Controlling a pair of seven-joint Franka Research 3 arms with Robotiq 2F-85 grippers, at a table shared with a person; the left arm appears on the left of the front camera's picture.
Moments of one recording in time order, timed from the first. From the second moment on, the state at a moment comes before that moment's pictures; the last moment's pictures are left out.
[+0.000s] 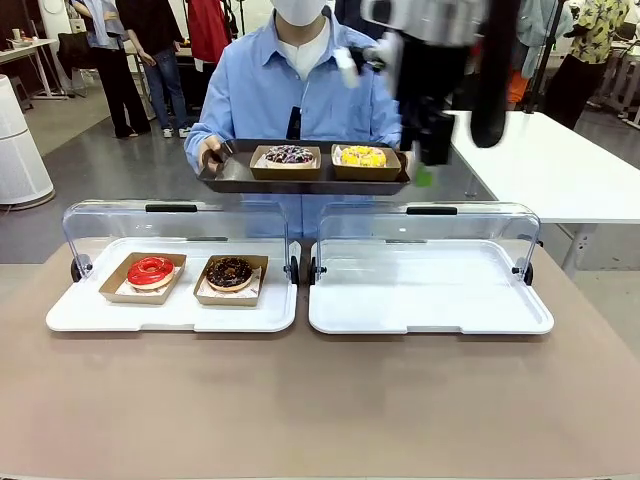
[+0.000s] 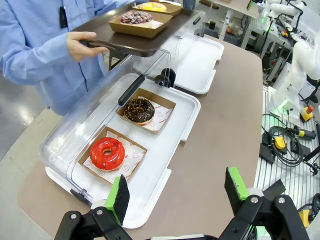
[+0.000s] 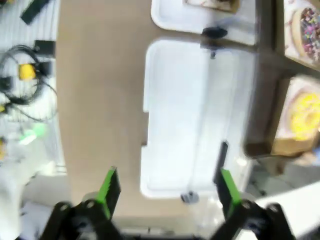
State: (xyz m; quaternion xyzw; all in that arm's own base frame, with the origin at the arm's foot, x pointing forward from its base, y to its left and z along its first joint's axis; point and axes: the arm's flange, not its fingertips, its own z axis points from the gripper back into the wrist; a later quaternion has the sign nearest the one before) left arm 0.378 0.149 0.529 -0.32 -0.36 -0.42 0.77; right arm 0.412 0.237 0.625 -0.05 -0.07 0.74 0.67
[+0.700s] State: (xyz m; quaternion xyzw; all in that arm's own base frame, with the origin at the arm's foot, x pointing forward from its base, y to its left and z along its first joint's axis) left arm 0.378 0.149 0.529 -0.32 -0.36 -0.42 0.77; right arm 0.418 0.142 0.600 -0.04 -0.07 0.69 0.72
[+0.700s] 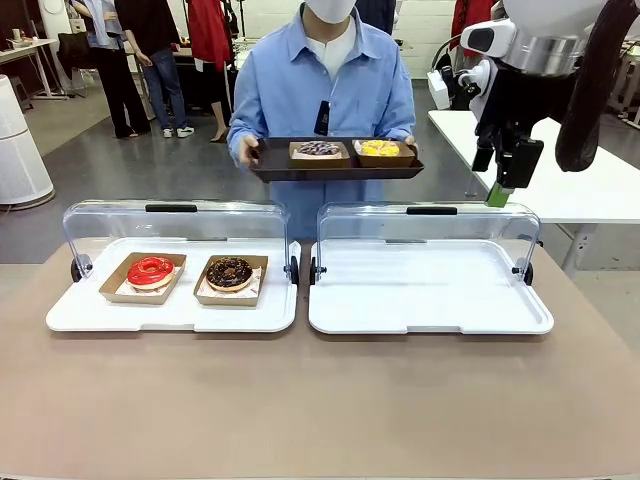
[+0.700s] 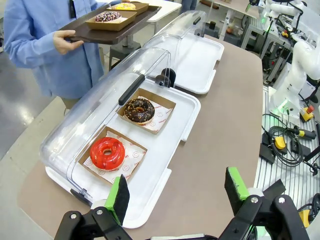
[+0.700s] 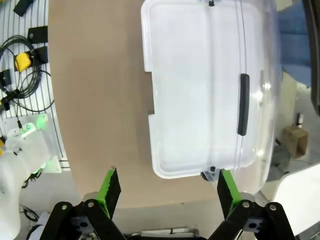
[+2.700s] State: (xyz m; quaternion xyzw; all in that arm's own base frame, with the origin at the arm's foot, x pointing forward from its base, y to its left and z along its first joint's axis) left arm 0.378 0.149 0.529 -0.32 -0.36 -0.42 0.77; right arm 0.423 0.112 0.599 0.05 -0.11 0.69 0.71
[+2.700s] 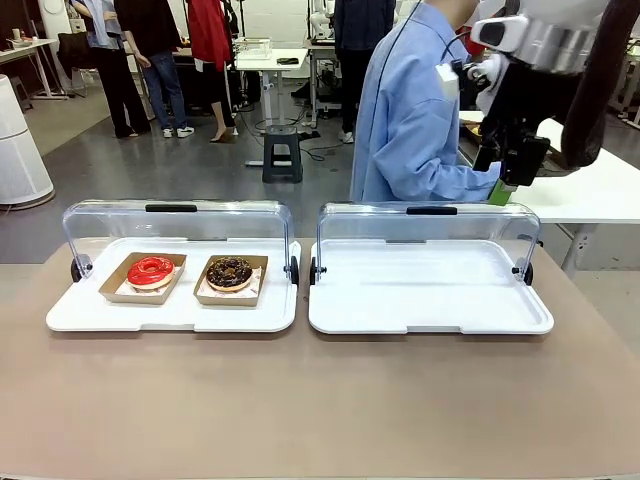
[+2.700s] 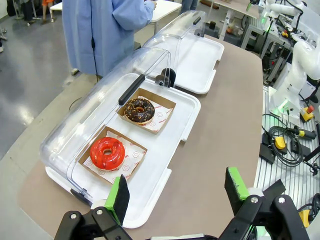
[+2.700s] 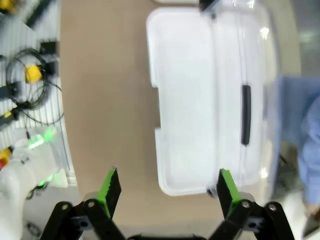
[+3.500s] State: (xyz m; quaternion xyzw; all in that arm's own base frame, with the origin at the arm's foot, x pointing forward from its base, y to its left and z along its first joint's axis) left arm 0.378 0.149 0.529 -0.32 -0.36 -0.42 0.77; right arm 0.410 -0.061 0.489 0.30 -0.39 0.56 0.67
